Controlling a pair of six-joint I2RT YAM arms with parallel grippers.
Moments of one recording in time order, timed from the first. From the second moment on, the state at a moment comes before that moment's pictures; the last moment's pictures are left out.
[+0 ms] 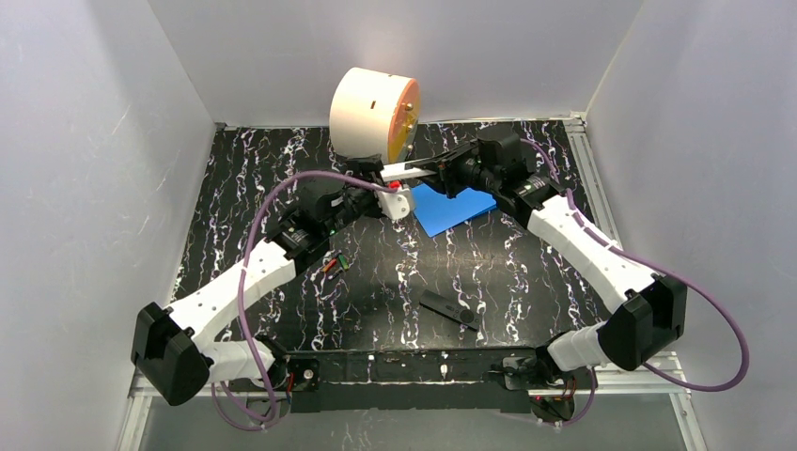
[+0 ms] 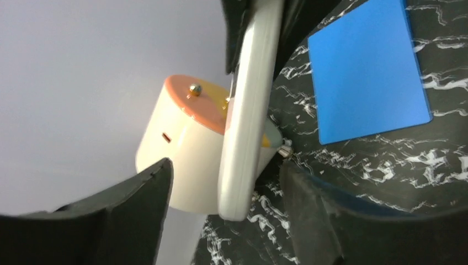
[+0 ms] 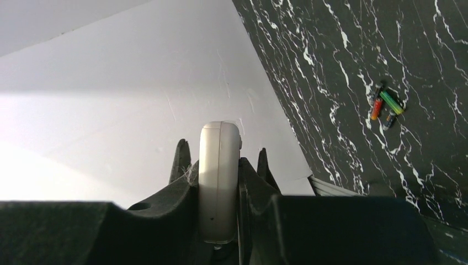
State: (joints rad) left arm -0.69 1.21 0.99 0.05 0.10 1.01; right arm 0.58 1.40 1.31 -0.36 -0.24 1.65
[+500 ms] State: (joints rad) left arm -0.66 1.22 1.47 -0.43 -0.01 -0.08; right arm 0.56 1.28 1.17 0.01 -0.10 1.46
